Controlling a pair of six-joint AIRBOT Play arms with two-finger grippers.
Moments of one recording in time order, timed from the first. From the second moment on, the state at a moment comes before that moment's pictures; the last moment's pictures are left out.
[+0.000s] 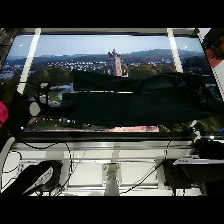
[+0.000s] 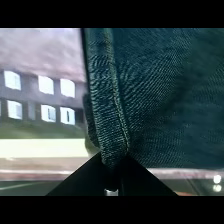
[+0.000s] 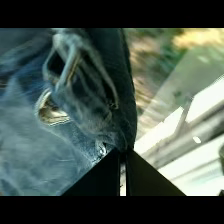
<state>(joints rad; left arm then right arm) -0.11 -0.96 0.69 1.56 -0.96 -1.63 -1.06 -1.62 1.54 -1.17 1.72 1.56</state>
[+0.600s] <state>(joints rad) -0.20 -0.96 0.50 1.58 -0.95 -1.64 -1.09 -1.56 1.32 -1.43 1.66 1.58</state>
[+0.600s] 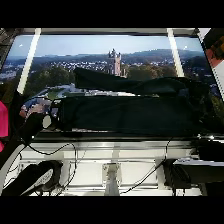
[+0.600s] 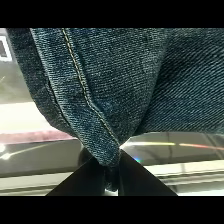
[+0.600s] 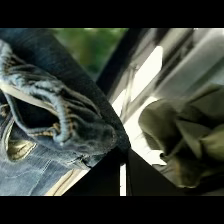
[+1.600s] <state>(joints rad) -0.20 -0.96 0.53 1.80 -0.98 -1.64 -1.09 -1.57 1.43 -1.49 1.54 1.60</state>
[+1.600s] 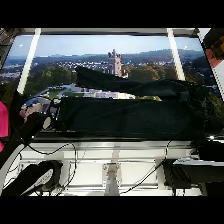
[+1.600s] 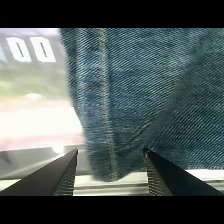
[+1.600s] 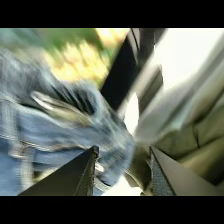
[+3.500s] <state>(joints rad) -0.05 -1.74 1.19 0.82 -0.37 -1.77 -0.80 -1.70 1.71 -0.89 1.15 1.60</state>
